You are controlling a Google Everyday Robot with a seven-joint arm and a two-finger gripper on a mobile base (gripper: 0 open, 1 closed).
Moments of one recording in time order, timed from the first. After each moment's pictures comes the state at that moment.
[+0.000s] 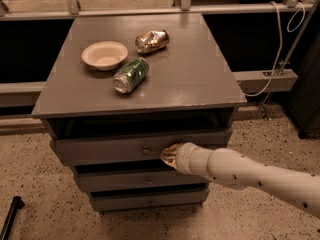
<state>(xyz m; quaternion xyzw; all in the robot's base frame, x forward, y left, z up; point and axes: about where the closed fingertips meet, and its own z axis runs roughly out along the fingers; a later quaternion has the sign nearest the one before) 0.568 -0.029 0.593 -0.60 0.64 0.03 0.48</state>
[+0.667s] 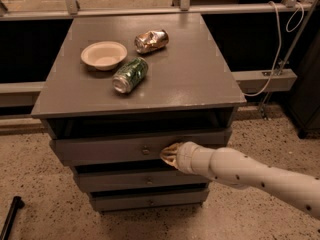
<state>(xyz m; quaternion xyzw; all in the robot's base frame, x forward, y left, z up) 0.568 -0.028 0.598 -0.60 0.63 0.03 0.49</state>
